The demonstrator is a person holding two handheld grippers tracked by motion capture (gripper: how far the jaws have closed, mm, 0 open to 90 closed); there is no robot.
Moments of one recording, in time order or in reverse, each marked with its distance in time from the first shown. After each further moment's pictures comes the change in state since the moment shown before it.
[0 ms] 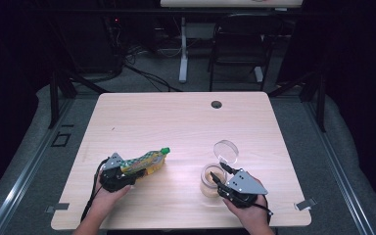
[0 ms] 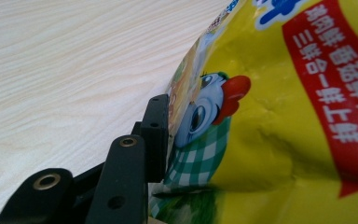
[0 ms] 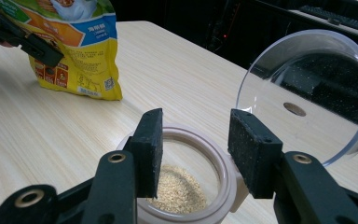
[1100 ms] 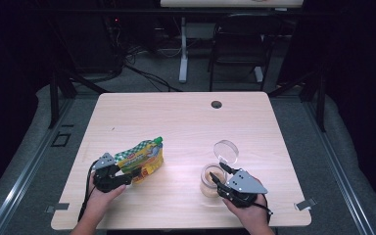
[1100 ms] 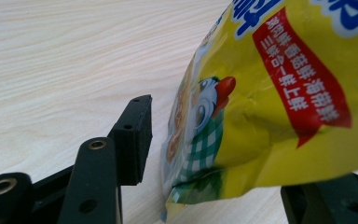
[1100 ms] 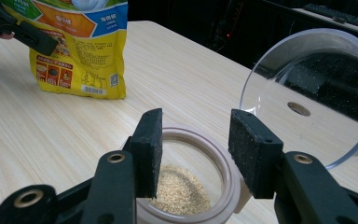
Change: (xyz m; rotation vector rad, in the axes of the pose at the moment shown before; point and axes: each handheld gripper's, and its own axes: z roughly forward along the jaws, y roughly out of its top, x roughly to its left) left arm 0.008 -0.005 -0.015 -0.061 0.009 -0.078; right arm 0.000 0.000 0.001 0.001 0.015 0.006
